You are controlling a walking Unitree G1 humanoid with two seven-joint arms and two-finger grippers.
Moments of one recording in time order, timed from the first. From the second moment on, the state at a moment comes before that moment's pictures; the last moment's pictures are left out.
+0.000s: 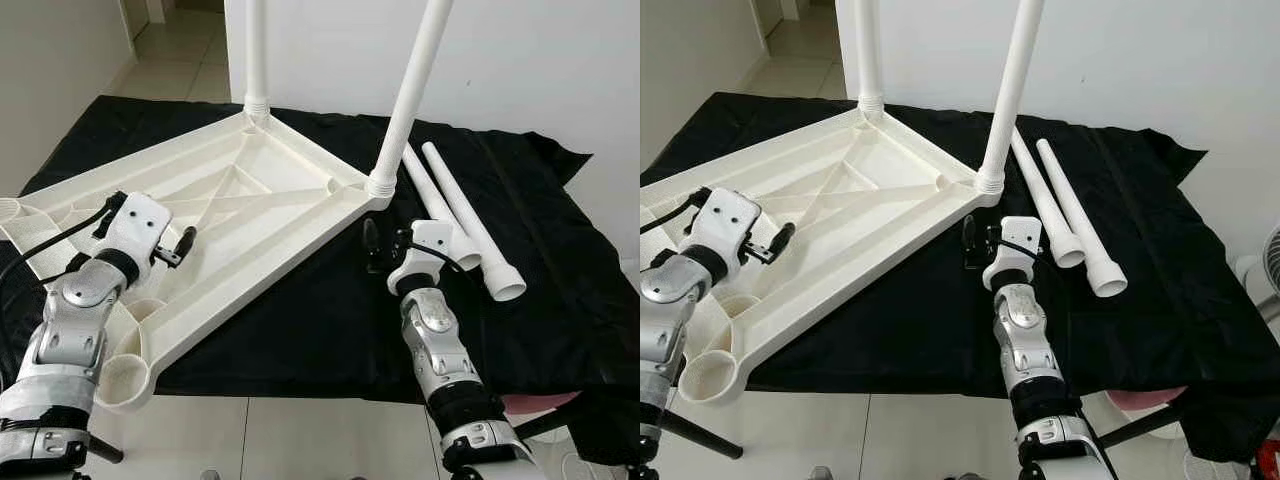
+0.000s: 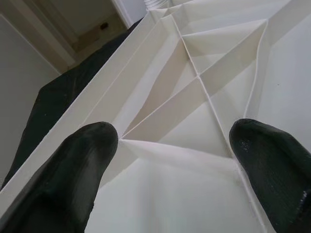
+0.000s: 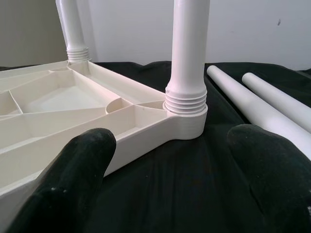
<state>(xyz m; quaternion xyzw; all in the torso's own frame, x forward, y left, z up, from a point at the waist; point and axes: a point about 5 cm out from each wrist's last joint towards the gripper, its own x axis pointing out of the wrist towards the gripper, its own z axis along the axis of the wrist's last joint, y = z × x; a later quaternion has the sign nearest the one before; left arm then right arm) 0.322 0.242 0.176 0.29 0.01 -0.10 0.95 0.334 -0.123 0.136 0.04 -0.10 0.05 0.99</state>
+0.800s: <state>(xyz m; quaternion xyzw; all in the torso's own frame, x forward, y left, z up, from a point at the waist) 0.306 0.264 0.151 0.40 0.08 -0.12 0.91 0.334 -0.123 0.136 0.04 -0.10 0.05 0.99</state>
